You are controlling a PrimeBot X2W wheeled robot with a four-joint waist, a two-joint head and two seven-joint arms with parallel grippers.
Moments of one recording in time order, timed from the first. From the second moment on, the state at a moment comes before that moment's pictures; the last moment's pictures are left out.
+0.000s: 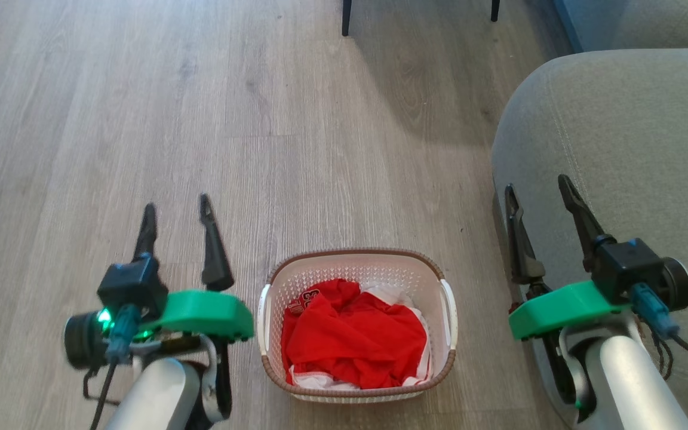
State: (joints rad) left arm -0.14 0.19 -0.46 -0.05 -0.40 0.51 -0.20; right arm -0.13 -0.07 0.17 0.00 0.14 0.12 -0.19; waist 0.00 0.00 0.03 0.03
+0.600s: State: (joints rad) left arm -0.06 0.05 -0.24 0.11 -0.28 0.12 -0.24; right arm -0.12 -0.06 0.16 0.13 0.04 0.12 -0.25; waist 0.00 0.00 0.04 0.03
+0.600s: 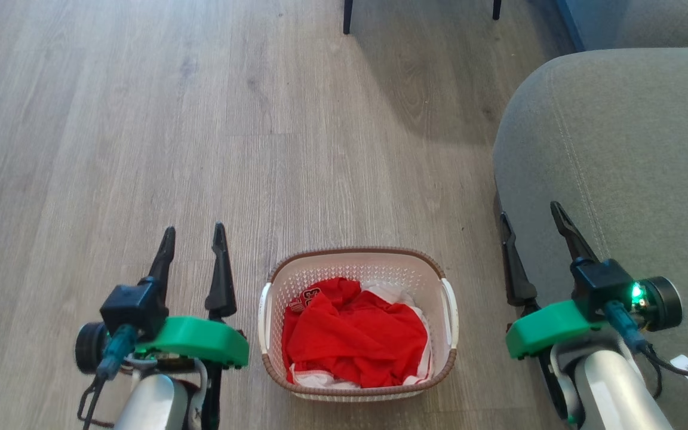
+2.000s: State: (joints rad) left arm -0.07 0.05 -0.26 0.24 -0.33 0.09 -0.25; right arm -0.13 -0.06 0.14 0.23 0.13 0.12 -0.25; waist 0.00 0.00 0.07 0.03
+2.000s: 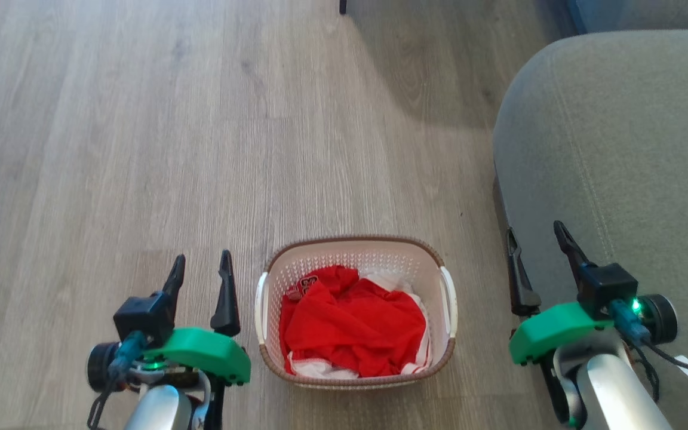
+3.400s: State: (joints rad) left arm -0.73 0.03 -0.53 0.94 -0.54 -0.03 -0.25; right arm -0.71 -0.08 0.18 0.87 0.09 0.12 -0.25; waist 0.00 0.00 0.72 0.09
